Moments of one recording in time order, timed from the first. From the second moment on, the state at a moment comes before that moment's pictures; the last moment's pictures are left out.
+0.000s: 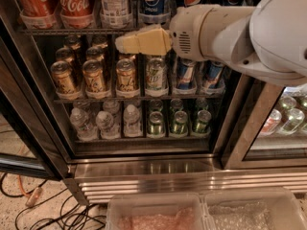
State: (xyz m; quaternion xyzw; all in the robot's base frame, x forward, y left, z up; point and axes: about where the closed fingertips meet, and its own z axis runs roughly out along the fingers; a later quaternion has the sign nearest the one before) arm 0.565 -0.011 1.046 -0.31 0.71 0.20 0.60
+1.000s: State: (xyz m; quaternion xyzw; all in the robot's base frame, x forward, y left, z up) arm 0.589 -0.008 1.055 -0.29 0.69 0.19 0.64
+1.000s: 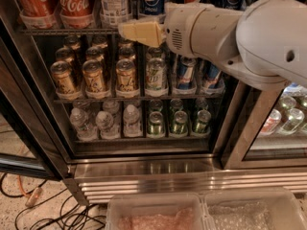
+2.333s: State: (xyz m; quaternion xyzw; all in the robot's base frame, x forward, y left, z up) arm 0.622 -0.022 1.065 -0.24 0.67 0.18 0.68
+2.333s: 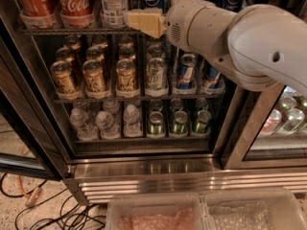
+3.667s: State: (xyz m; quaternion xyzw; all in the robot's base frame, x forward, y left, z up) arm 0.643 -0.016 1.060 -0.22 0.66 0.19 0.69
